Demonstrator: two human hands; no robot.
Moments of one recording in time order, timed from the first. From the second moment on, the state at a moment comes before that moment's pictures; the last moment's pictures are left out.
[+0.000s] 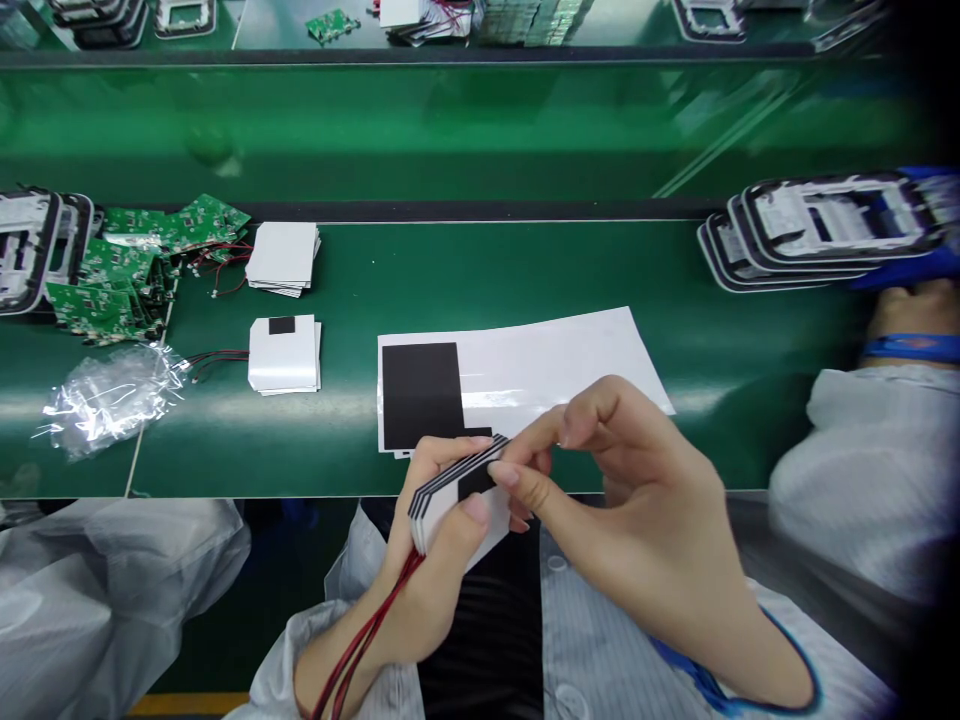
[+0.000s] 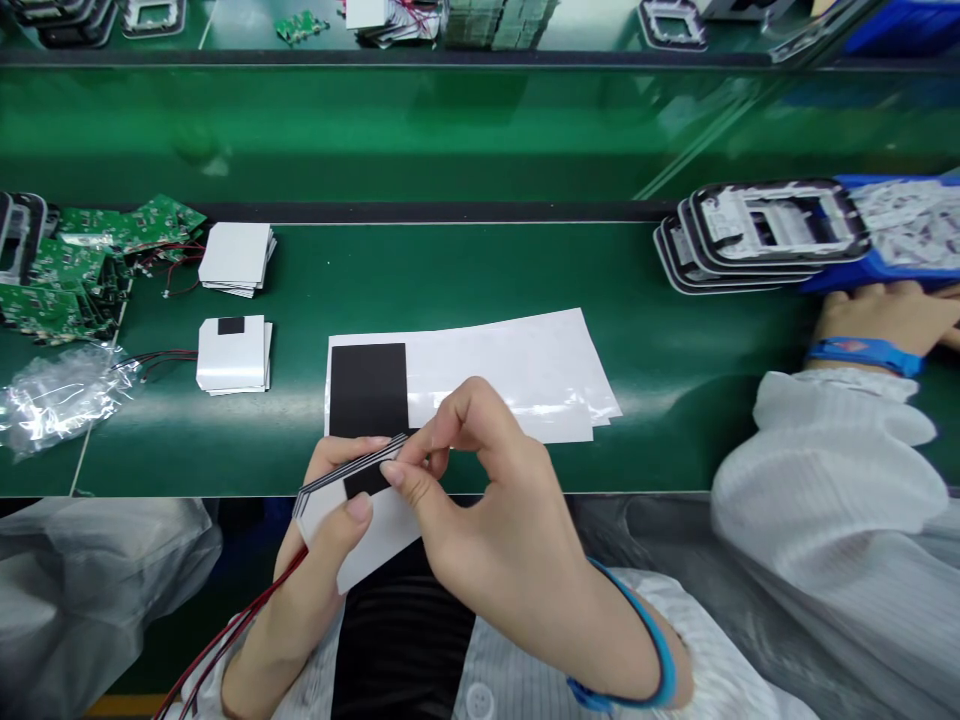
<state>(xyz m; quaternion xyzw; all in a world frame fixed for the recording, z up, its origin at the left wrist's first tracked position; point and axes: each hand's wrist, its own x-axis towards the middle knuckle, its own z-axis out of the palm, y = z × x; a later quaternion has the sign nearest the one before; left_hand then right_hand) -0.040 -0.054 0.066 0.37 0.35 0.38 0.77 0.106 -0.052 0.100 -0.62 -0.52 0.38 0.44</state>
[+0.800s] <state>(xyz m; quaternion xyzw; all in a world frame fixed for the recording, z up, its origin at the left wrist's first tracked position) -0.076 -0.013 0.022 0.19 0.42 0.48 0.75 0.079 0.051 0.068 -0.54 -0.70 0.41 0.22</state>
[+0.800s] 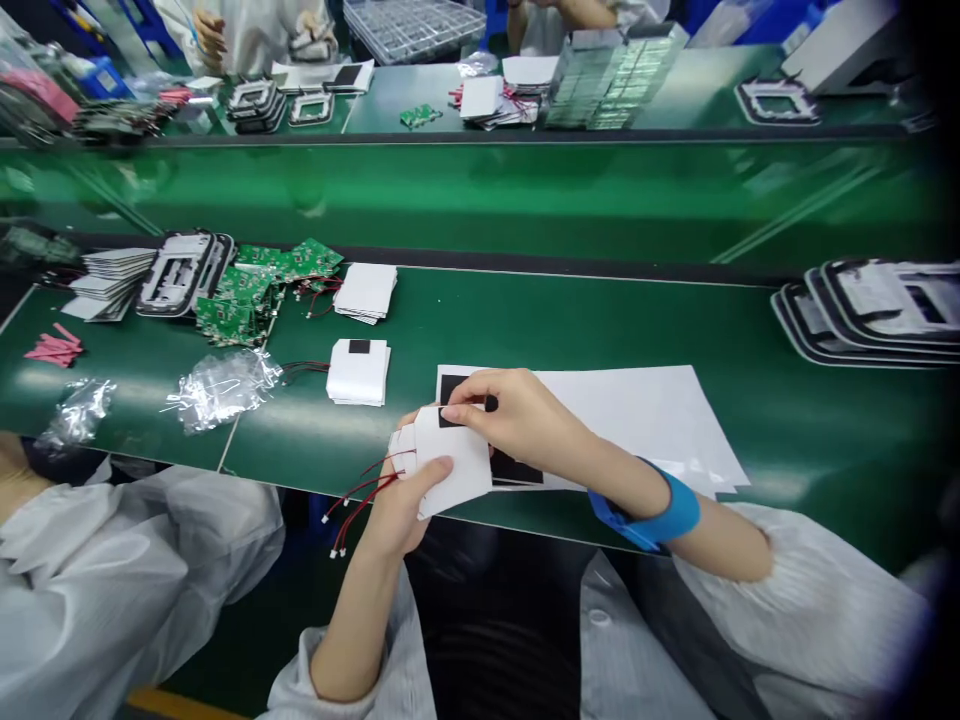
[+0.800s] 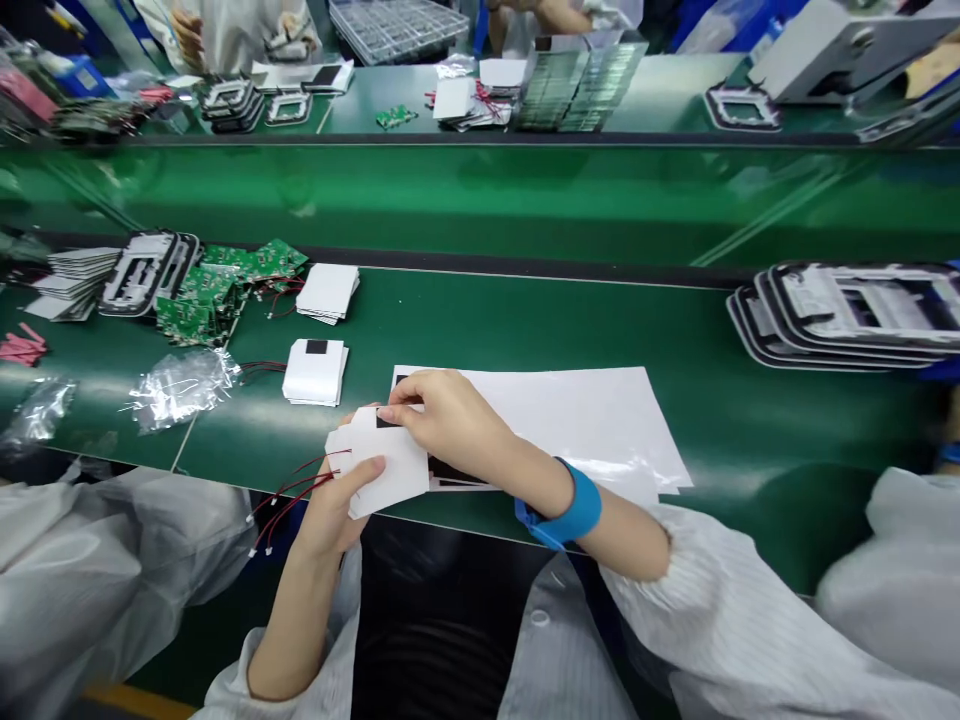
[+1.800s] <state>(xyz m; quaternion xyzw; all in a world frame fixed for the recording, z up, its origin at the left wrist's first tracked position) -0.155 -0.032 0.030 0.14 0.47 0.47 0.73 -0.034 0.149 0.033 -0.54 -0.82 0.11 0.14</state>
